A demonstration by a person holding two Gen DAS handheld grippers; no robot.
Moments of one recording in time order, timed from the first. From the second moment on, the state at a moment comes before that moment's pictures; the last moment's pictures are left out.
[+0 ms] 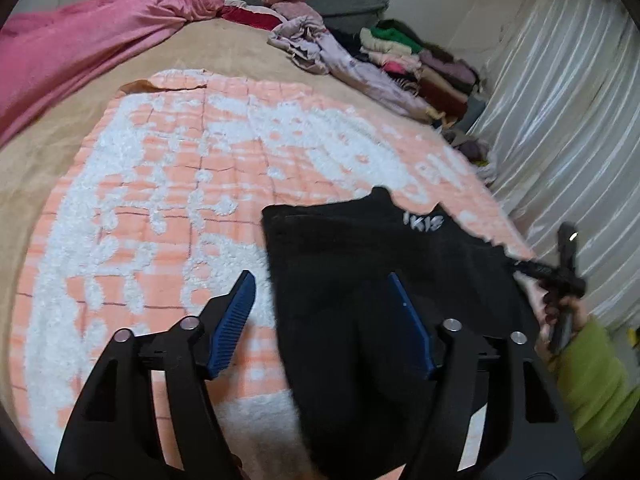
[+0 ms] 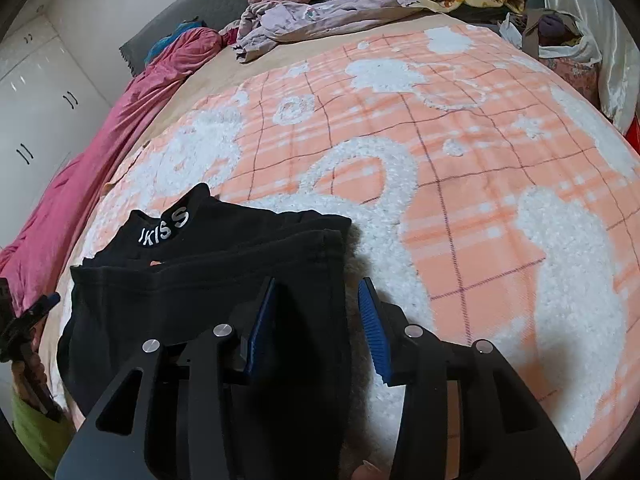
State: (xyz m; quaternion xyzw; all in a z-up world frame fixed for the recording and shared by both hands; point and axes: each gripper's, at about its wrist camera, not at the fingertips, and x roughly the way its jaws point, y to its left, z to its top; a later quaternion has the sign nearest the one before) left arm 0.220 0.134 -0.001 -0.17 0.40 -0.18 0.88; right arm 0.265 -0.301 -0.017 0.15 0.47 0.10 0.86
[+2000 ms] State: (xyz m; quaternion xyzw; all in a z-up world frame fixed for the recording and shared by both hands) left arm 0.196 0.084 0.030 -0.09 0.40 -0.07 0.91; right arm 0.193 -0.267 0.044 0.06 0.39 0.07 0.92
